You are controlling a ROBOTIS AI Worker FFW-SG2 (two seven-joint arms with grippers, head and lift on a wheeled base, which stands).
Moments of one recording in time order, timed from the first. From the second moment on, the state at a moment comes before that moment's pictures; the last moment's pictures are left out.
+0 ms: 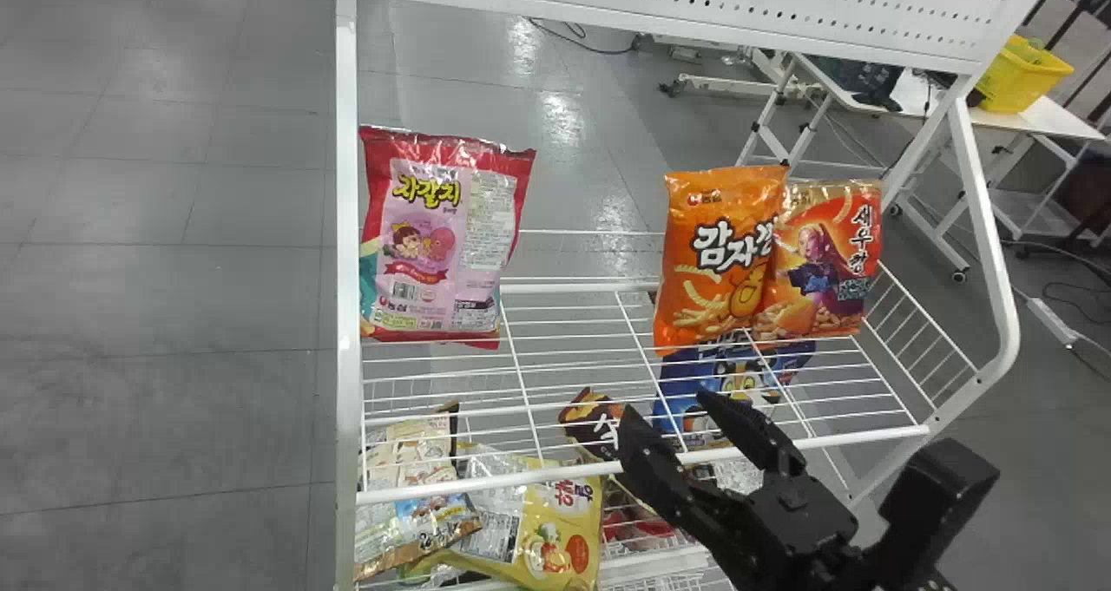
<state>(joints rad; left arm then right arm) 0.73 0.00 0.02 -2.49 0.76 1.57 -0.41 0.78 -0.14 -0.23 -2.38 -0.37 0.25 0.30</state>
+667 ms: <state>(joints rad) 0.75 0.00 0.02 -2.48 0.74 1.57 -0.43 0.82 -0.15 -0.15 -2.31 -0.23 -0.03 0.24</state>
